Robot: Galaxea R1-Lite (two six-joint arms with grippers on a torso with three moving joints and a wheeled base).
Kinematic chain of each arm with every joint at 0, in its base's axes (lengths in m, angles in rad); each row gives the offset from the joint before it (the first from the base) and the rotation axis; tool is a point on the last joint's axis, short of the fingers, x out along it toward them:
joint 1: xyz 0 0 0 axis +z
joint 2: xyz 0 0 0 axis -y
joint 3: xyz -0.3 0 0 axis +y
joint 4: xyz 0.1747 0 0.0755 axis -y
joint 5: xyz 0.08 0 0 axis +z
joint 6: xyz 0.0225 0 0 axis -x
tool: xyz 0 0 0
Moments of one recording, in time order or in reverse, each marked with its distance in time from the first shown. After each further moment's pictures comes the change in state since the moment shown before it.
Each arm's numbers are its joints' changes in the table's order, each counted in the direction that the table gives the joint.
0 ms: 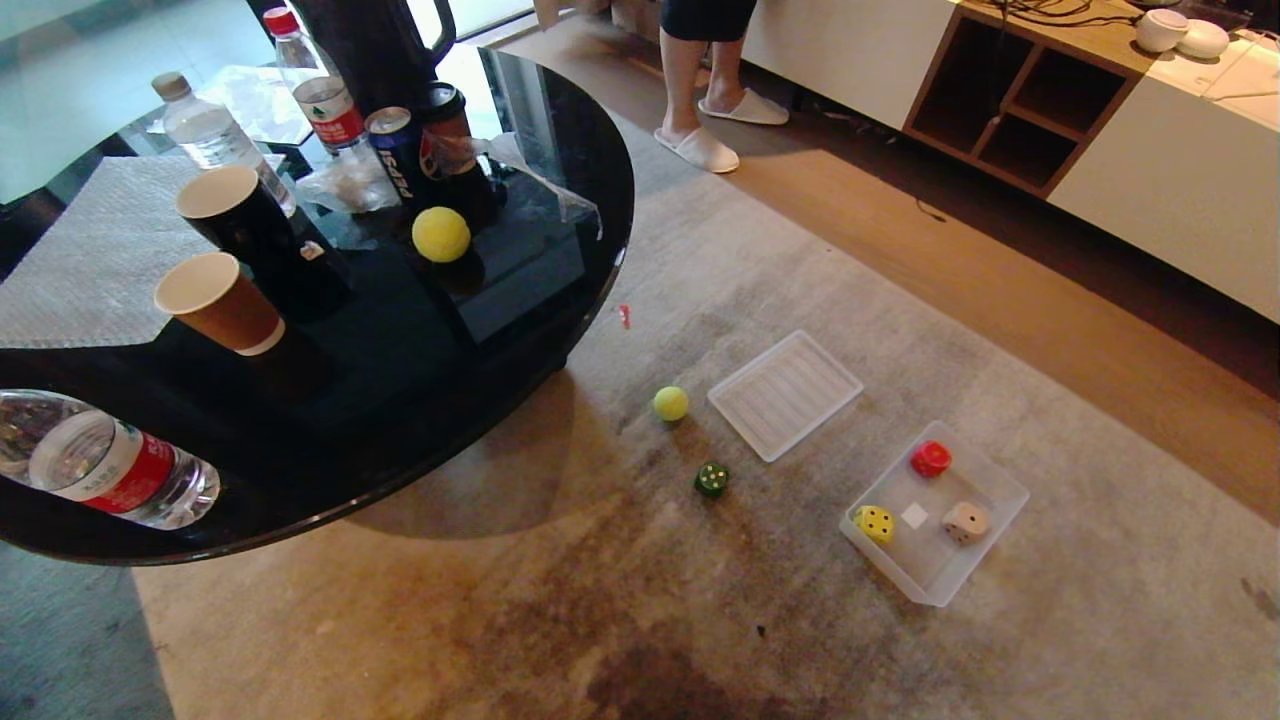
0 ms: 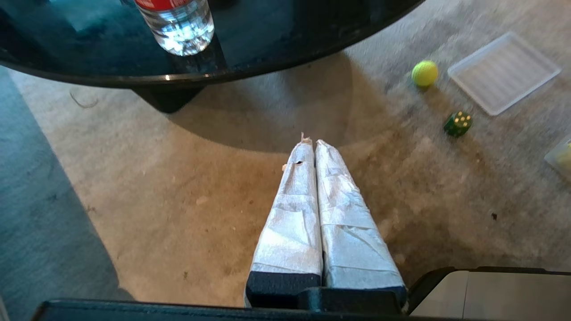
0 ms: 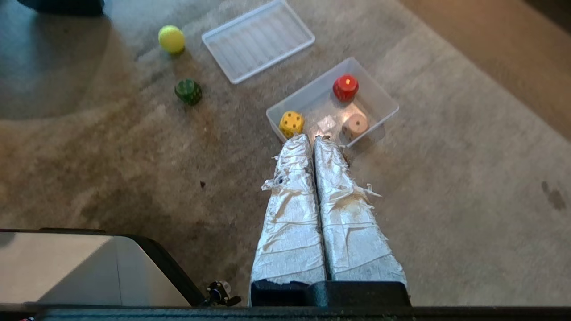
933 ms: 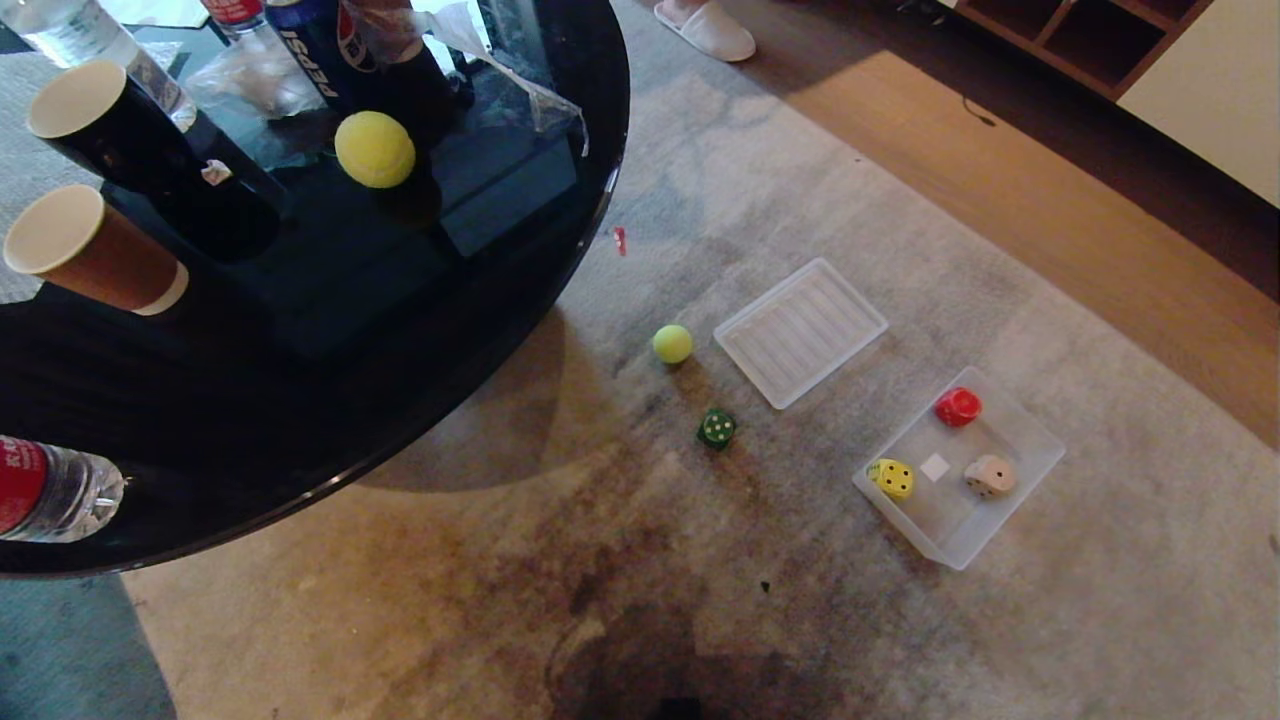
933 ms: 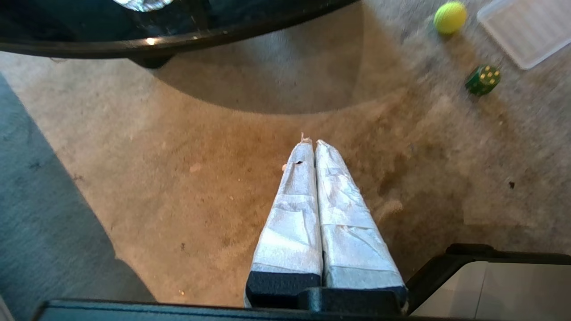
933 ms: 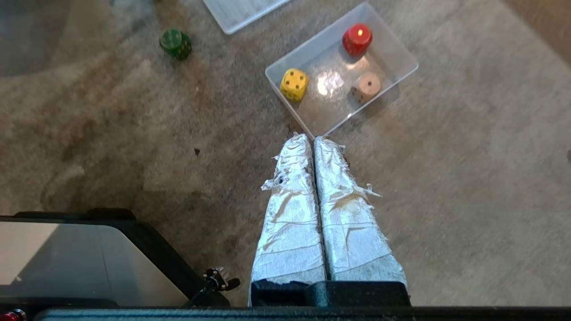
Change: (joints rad) left arm 0.000 0.000 0.000 0.000 0.000 0.000; right arm 0.000 0.000 0.000 0.000 0.000 0.000
